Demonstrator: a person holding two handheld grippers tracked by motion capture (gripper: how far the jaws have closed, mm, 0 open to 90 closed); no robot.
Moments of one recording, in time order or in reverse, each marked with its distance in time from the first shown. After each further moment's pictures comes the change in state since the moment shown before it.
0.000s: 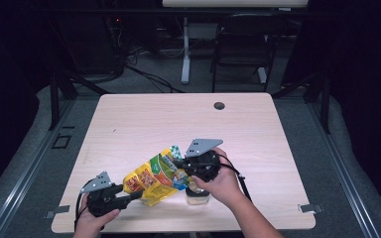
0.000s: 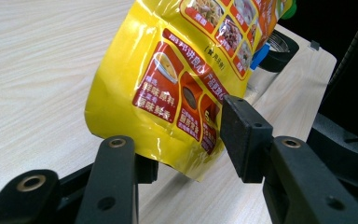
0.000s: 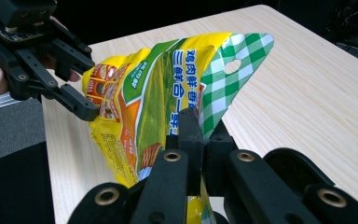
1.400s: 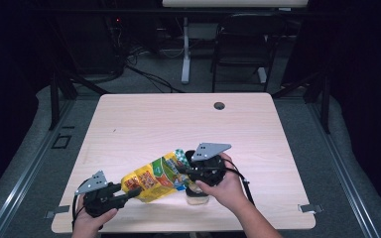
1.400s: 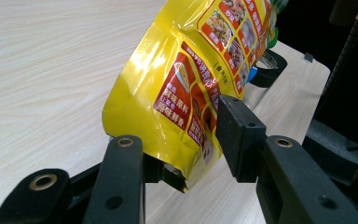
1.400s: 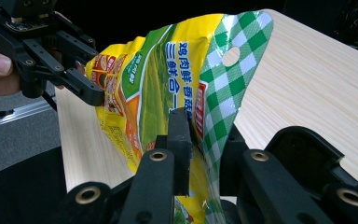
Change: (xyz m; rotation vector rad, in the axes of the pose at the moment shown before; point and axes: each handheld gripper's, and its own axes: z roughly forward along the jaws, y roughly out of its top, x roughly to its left) left arm -0.007 0.008 -0.010 -0.049 0.014 0.022; right arm 0.000 -0.016 -0.008 -0.051 0.034 0.040
